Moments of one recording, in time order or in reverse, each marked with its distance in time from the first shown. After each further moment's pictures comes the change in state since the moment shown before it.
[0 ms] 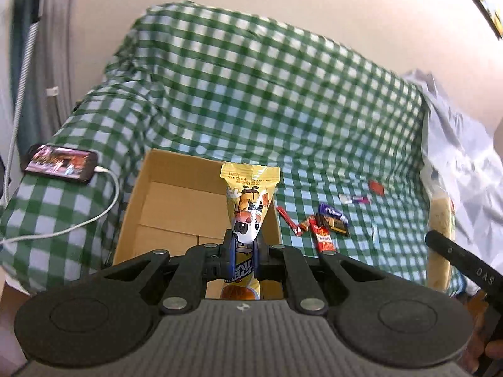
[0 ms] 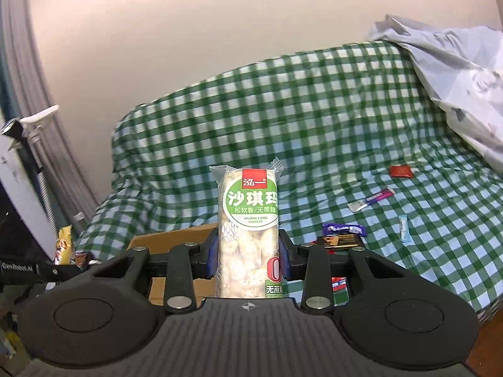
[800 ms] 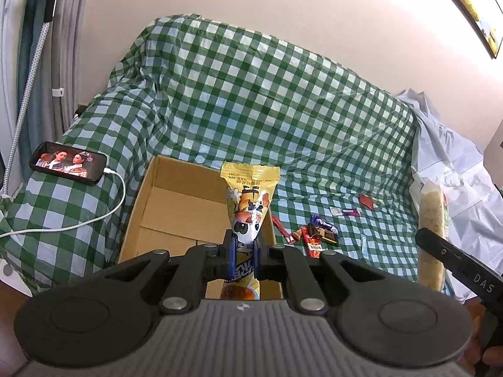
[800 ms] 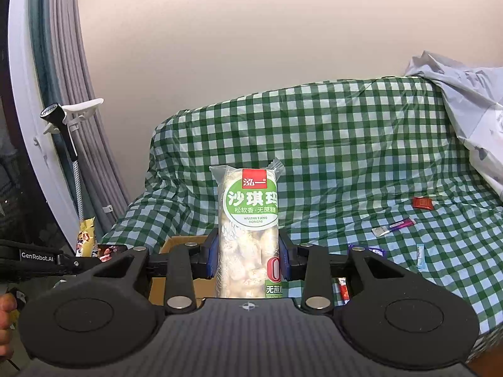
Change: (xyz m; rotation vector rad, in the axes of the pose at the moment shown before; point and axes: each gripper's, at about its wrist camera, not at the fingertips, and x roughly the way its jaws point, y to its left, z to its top) left arm -0.020 0.014 -0.013 -0.026 -0.045 -0.035; right arm -0.033 0.048 0.001 -0.120 -0.043 0.073
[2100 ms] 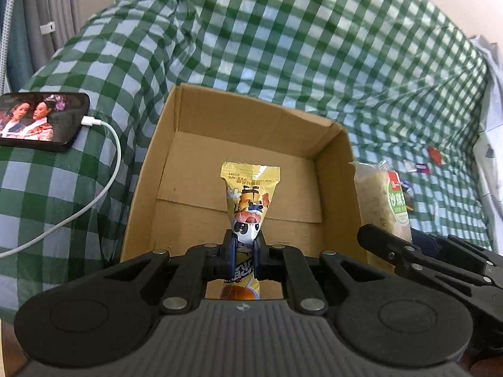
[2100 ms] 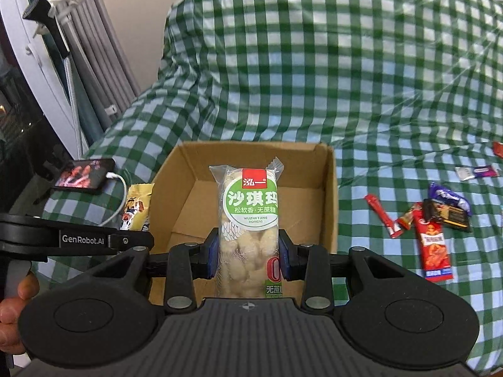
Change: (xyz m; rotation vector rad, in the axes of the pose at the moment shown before) left arm 0.213 0.068 0.017 -0.017 0.308 0.140; right arm 0.248 0.040 -0.049 -0.084 0.410 0.106
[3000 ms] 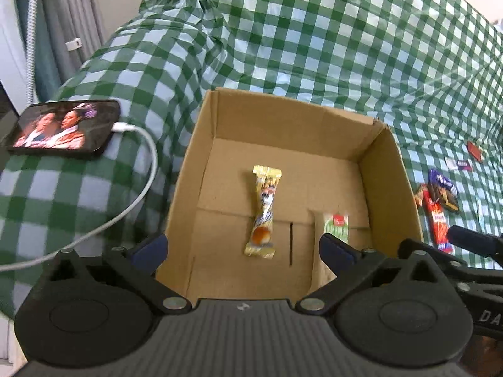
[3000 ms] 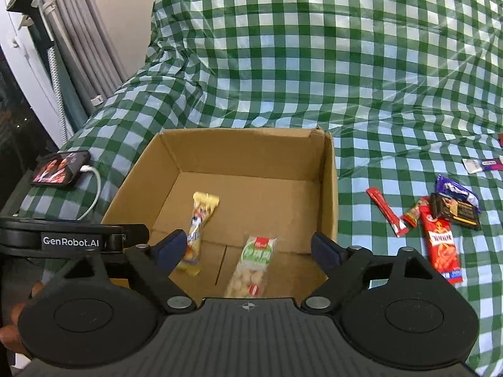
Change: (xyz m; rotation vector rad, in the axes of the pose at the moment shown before) left arm 0.006 -0.002 -0.014 0.041 -0.058 0.171; right arm 0.022 -0.005 -0.007 0.010 0.027 -0.021
